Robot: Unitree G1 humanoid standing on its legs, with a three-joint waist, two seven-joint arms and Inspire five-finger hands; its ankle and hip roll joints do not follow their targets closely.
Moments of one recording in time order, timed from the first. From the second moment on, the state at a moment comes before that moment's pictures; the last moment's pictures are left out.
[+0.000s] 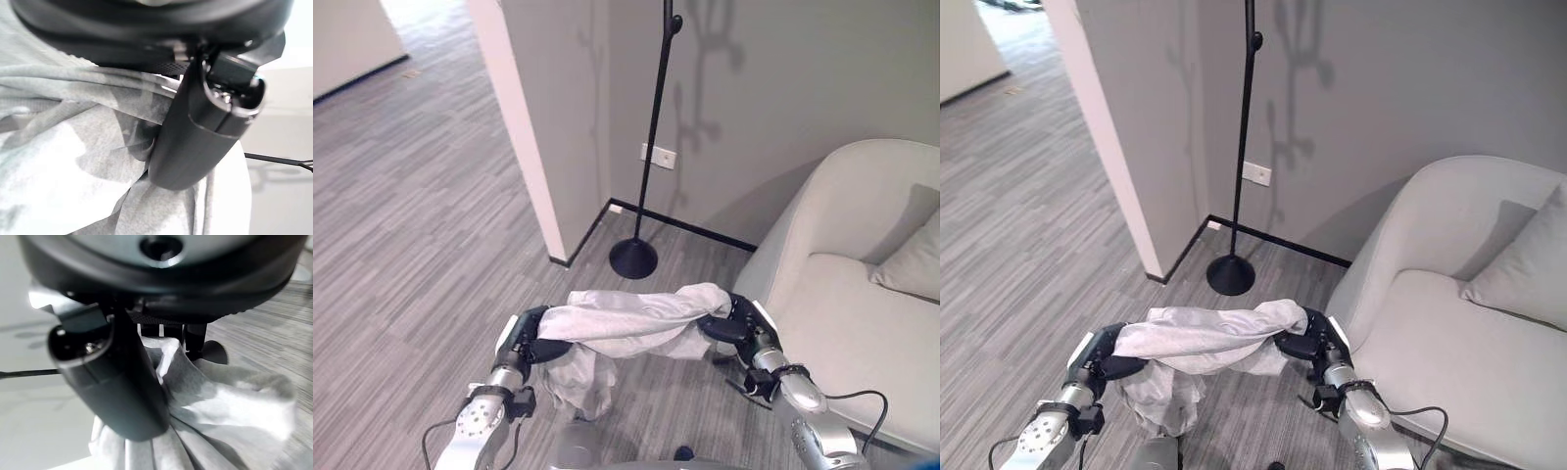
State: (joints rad) left arm 0.24 0.45 -0.12 0.04 -0.31 0.00 0.01; right arm 0.19 -0.35 0.16 0.07 0.44 0.03 0.04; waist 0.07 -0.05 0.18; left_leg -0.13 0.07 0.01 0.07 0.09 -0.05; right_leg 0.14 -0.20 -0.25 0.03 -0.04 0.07
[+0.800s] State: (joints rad) left arm 0.22 0.47 -0.06 0.01 -0.16 -0.01 -0.02; right arm 0.15 -0.31 0.07 0.01 0.18 0.05 -0.02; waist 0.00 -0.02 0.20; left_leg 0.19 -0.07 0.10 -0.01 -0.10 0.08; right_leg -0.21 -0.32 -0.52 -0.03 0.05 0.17
